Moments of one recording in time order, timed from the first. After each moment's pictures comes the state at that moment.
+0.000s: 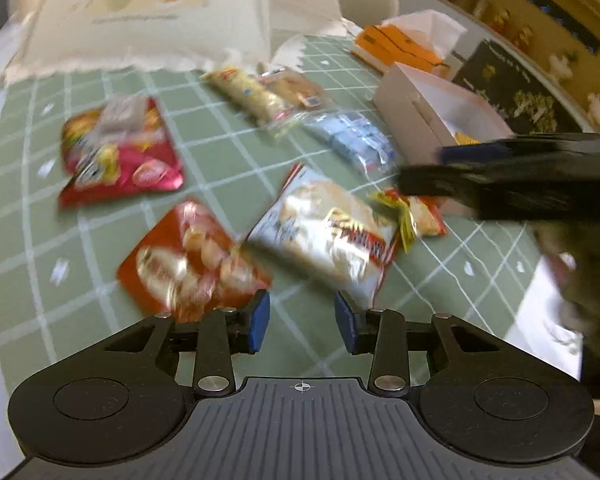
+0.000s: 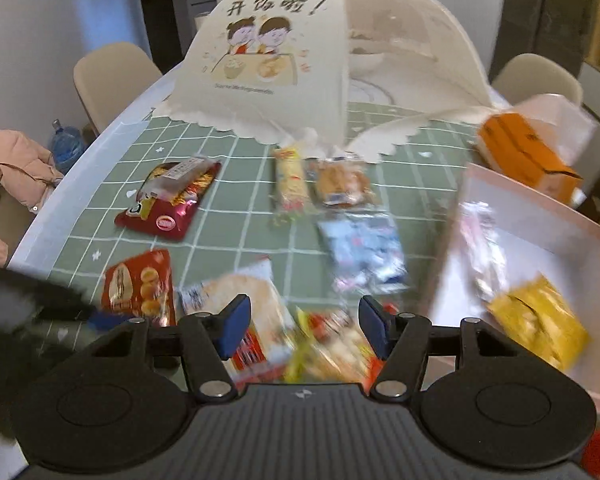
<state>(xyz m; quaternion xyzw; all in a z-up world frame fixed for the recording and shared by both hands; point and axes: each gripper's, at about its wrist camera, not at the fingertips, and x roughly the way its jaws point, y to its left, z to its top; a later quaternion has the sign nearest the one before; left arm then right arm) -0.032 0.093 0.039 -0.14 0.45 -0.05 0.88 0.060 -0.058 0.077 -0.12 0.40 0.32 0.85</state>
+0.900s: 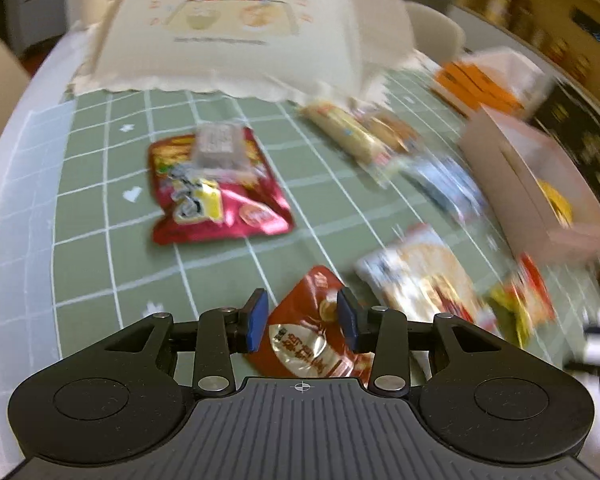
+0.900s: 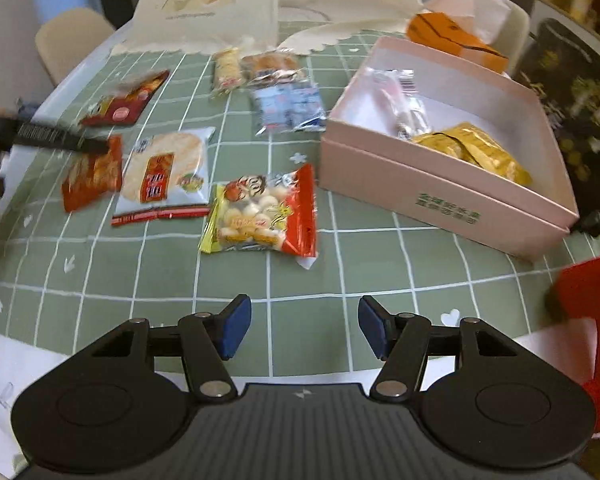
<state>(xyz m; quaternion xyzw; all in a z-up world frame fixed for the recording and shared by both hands) -0.019 0.125 0.037 -0.11 0.43 0.03 0.89 -0.010 -0.169 0.048 -0.11 0.45 0.25 0.85</state>
